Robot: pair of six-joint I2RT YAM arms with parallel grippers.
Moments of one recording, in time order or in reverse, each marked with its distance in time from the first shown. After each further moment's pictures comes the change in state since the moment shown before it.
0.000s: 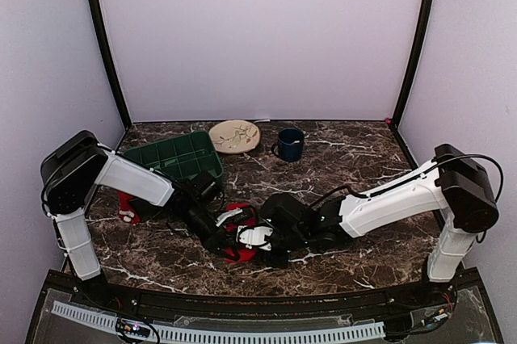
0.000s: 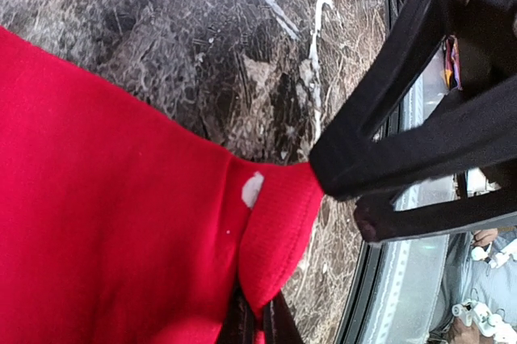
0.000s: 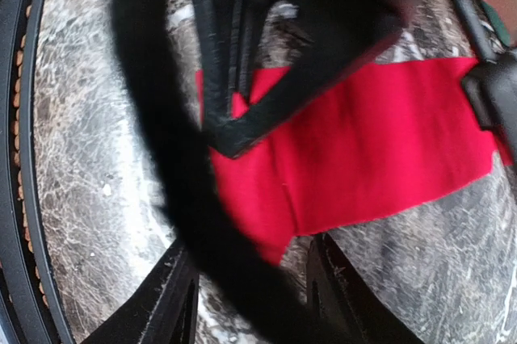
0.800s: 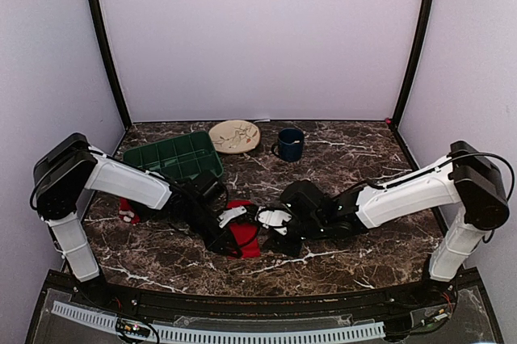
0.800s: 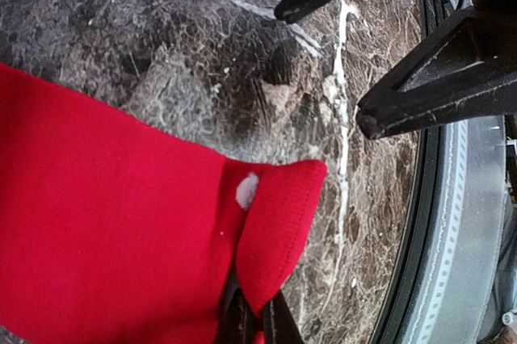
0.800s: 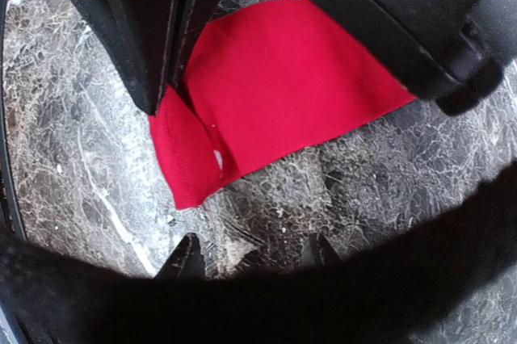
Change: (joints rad) left arm -0.063 -0.063 -0.006 0.034 -0.195 0.009; right arm -0.112 -0.087 -0.101 0.030 -0.028 0.153
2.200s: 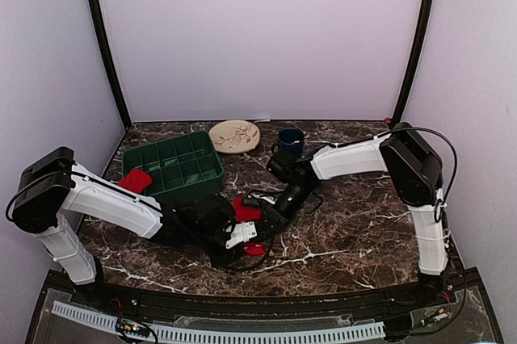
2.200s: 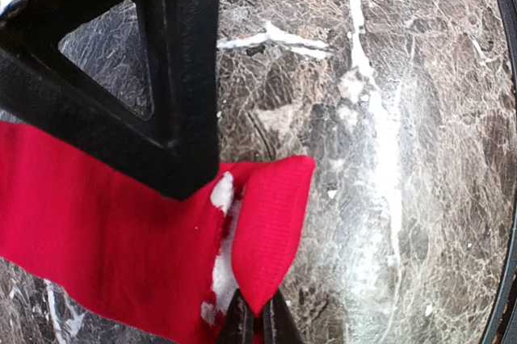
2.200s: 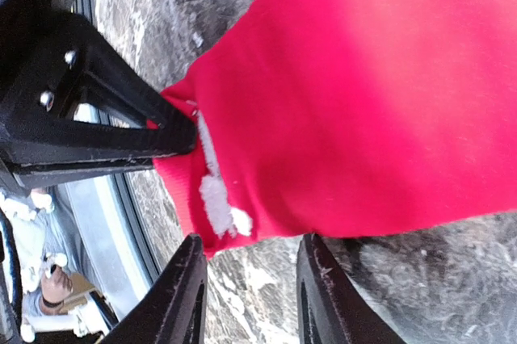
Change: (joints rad) left arm -0.257 -0.129 -0.133 0.223 -0.578 0.167; right arm -0.273 0.470 0.594 -0.650 -0.723 0.025
